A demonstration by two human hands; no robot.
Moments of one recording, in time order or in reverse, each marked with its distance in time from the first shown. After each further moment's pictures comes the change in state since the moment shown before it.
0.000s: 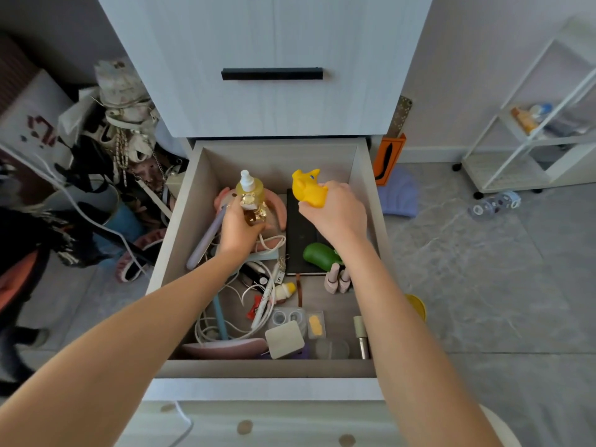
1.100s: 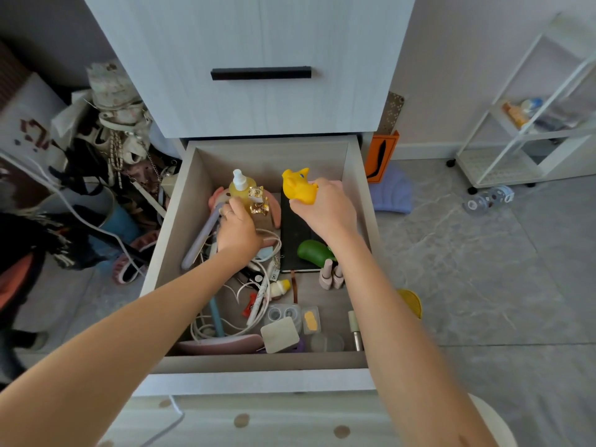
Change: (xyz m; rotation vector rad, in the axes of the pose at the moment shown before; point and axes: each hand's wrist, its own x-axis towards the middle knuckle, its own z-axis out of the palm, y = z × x) left_hand -0.017 0.022 0.002 0.588 -0.156 -0.083; right_hand -0.002 -0.001 -0.004 0.055 -0.052 0.001
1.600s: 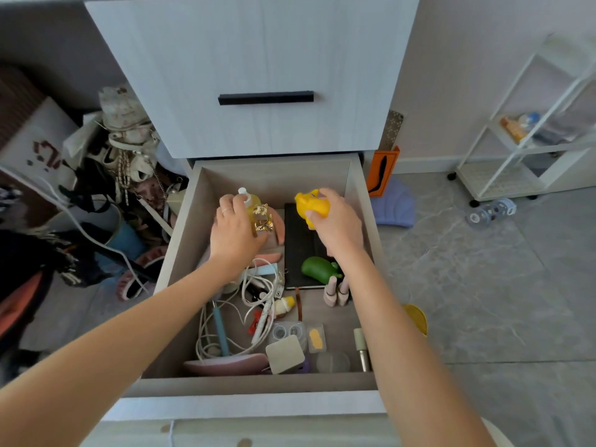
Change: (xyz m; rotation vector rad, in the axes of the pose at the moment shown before) left_hand 0.002 0.003 -0.036 0.086 0.167 0.194; right_hand 0.015 0.018 0.014 0.145 0.096 0.053
